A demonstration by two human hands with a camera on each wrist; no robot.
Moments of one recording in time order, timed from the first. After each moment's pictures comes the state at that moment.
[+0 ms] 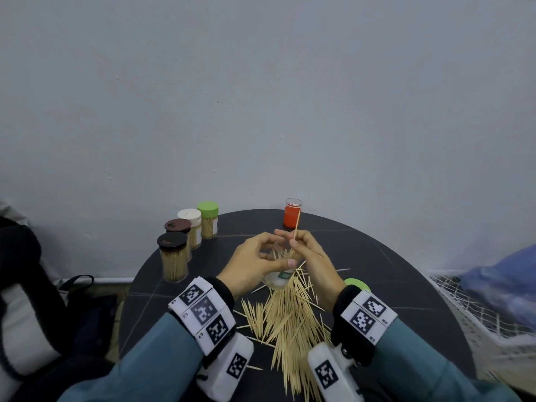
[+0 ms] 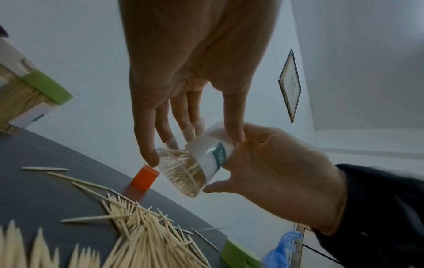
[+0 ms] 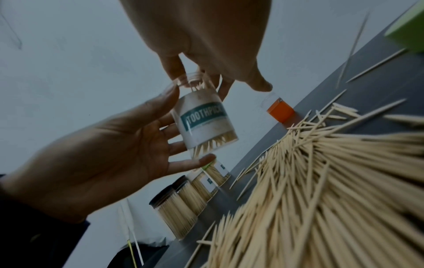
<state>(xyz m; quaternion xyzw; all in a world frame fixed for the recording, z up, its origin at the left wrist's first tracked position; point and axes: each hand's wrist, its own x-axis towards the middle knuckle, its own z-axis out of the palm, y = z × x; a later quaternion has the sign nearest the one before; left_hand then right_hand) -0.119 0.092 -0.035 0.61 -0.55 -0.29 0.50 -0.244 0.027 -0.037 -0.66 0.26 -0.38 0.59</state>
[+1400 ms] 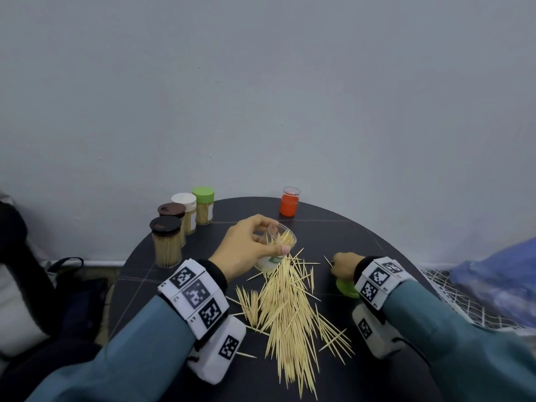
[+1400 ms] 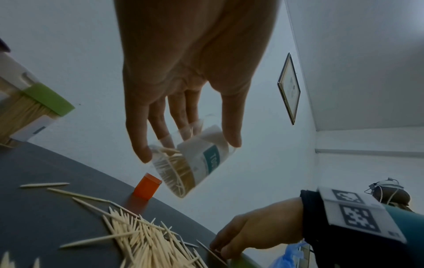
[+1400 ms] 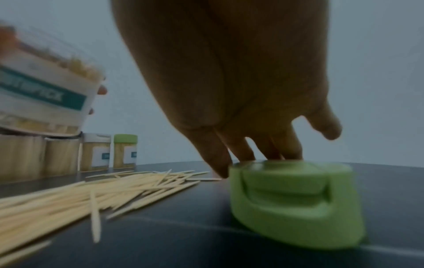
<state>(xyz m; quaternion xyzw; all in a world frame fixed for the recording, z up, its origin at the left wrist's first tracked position) -0.110 0.088 -0.034 0.62 -0.54 -0.28 0.50 -0.286 -0.038 -0.039 -0.81 0.56 0.14 0.09</state>
